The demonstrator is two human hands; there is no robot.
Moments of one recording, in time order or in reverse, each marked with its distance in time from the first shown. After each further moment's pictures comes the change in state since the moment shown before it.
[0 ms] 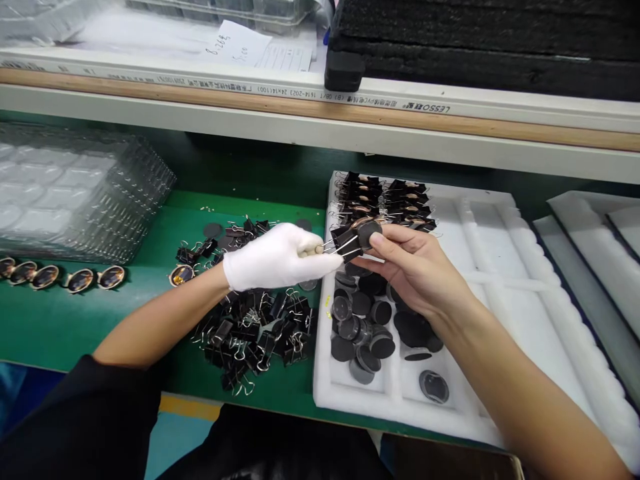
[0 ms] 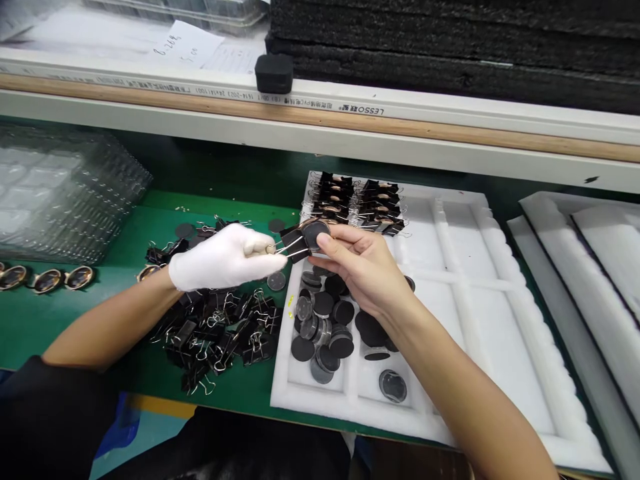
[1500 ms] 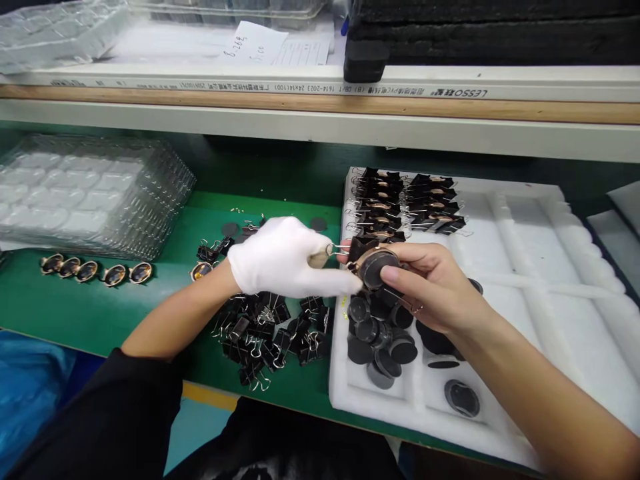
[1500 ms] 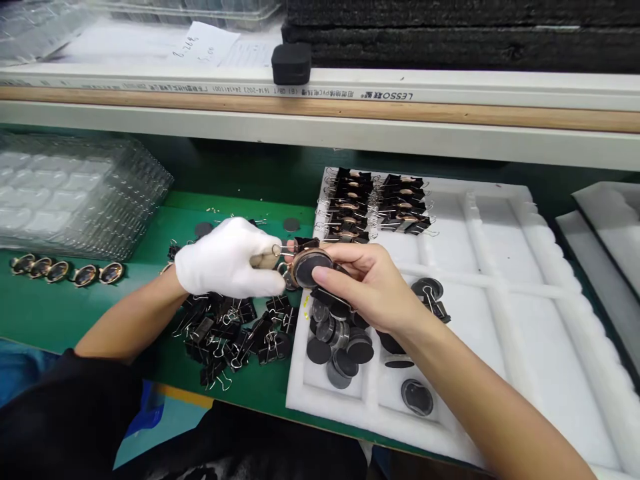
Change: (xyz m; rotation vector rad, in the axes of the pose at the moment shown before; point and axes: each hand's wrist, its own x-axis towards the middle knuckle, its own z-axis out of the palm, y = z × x) left_hand -0.011 0.004 -0.014 0.457 0.104 0.126; right_hand -0.011 -0.002 0.013 -0.119 -0.307 -0.114
